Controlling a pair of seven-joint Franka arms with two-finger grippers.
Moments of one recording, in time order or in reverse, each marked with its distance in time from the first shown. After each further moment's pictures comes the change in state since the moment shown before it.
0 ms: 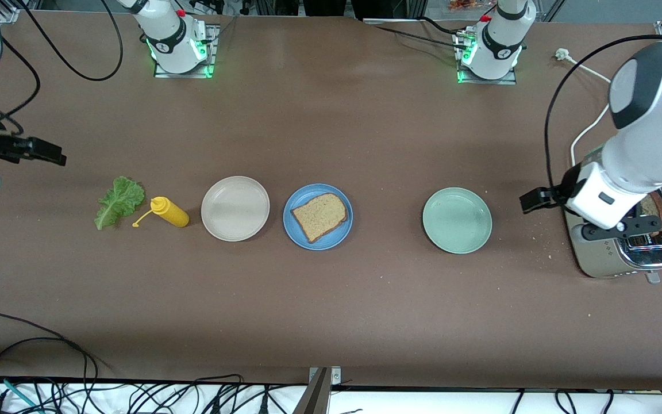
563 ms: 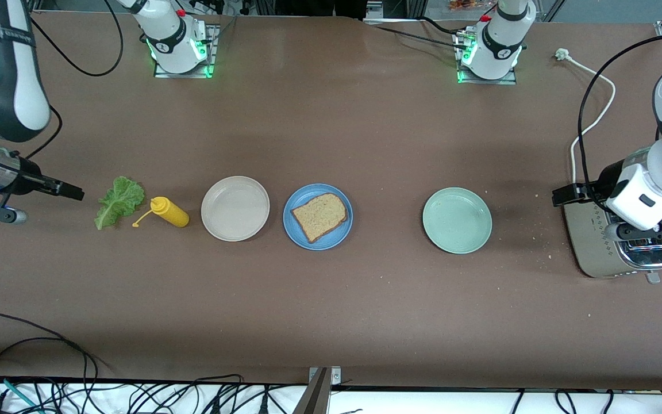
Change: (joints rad) left arm 0.097 0.001 -0.001 0.001 0.001 -0.078 0.124; right arm -0.009 0.083 -0.075 -0.283 -0.006 0.430 0.116
